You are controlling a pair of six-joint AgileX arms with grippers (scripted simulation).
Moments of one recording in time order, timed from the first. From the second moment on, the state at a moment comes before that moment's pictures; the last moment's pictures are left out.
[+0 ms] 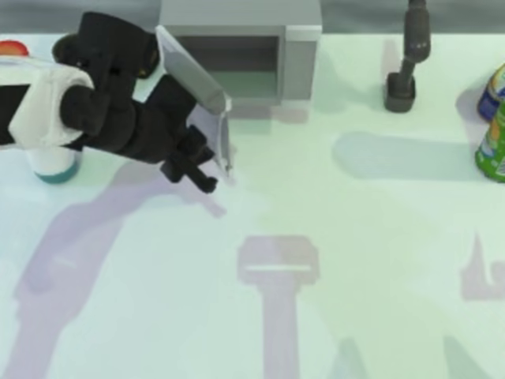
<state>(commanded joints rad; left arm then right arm) -0.36 1.80 1.13 -0.28 0.39 0.45 0.00 0.00 0.00 0.00 0.00 0.00</state>
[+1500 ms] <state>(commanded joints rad) -0.35 1.80 1.13 -0.29 0.40 0.47 0.00 0.00 0.00 0.00 0.00 0.00</state>
